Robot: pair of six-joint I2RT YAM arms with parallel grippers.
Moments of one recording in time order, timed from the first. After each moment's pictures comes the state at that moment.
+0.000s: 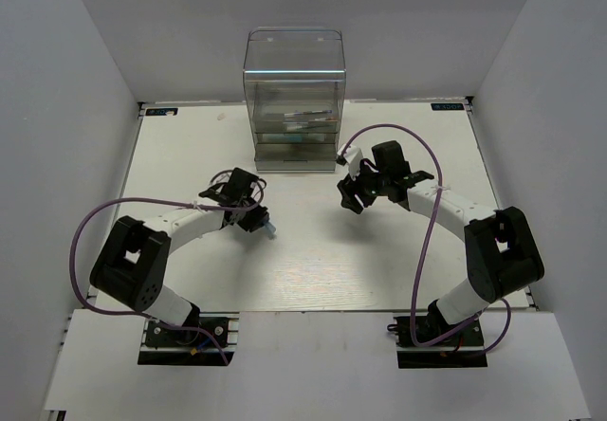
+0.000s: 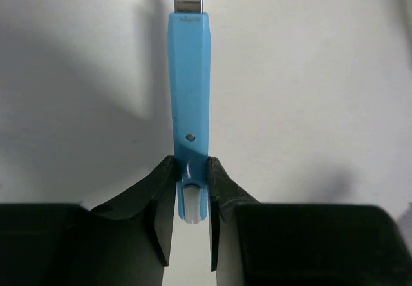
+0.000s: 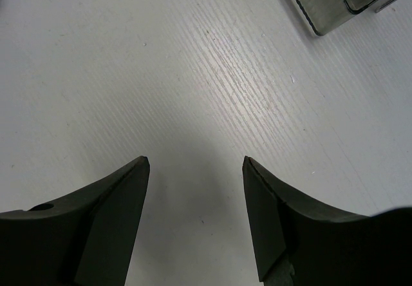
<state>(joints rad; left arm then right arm) -0.48 1.51 0.80 -0.36 -0.10 -1.23 0.45 1.55 0.95 -0.21 -0.42 -0.42</state>
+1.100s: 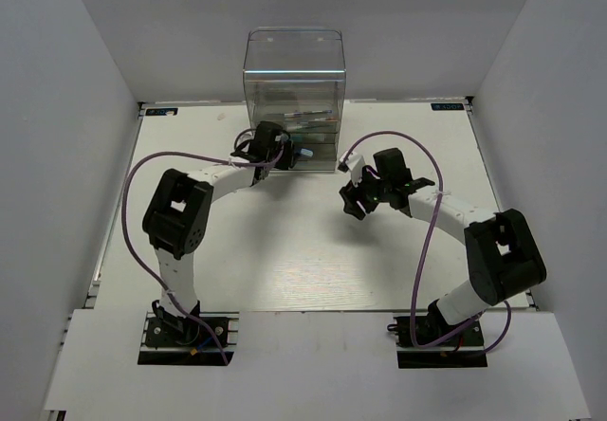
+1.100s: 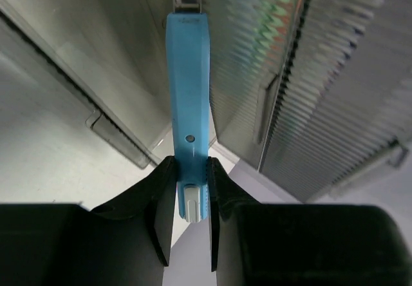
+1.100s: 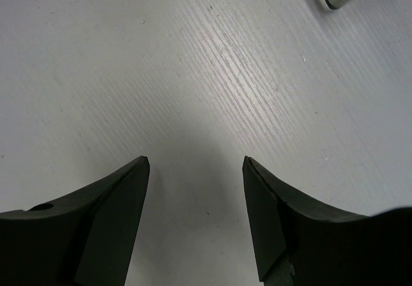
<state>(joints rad) -0.48 1.94 1.29 0.01 -0.09 -1.70 0.44 1.53 0.88 -0.17 -0.40 -0.42</state>
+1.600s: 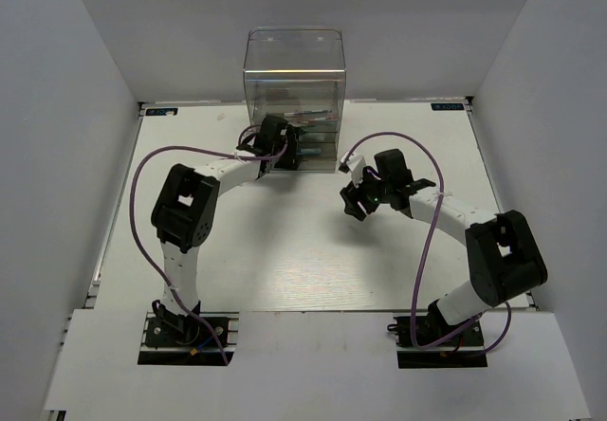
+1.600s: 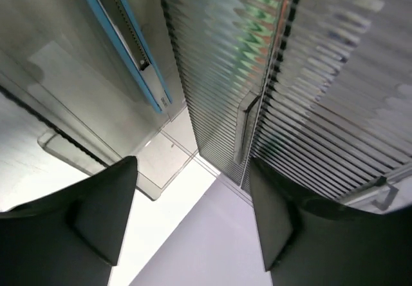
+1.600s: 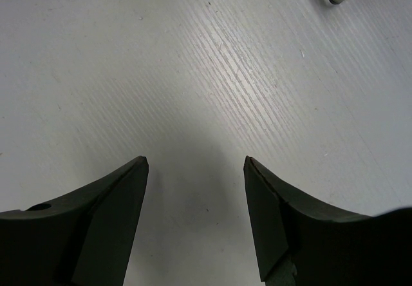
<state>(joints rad) -0.48 2.04 1.43 -0.06 -0.12 -1.78 0.44 1.52 0.87 -0.16 -0.40 -0.42</state>
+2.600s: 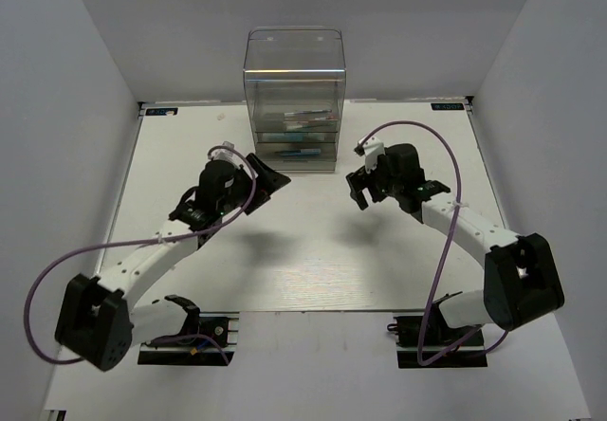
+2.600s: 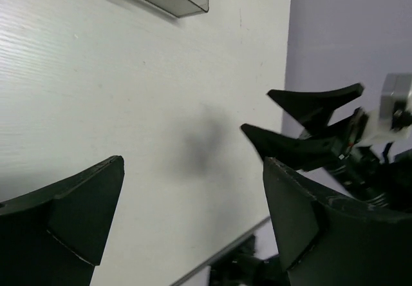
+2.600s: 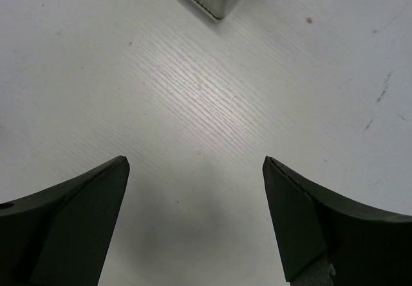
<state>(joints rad) -0.48 1.18 0.73 0.00 0.14 -1.06 0.43 1.38 0.86 -0.13 -0.19 -0.24</state>
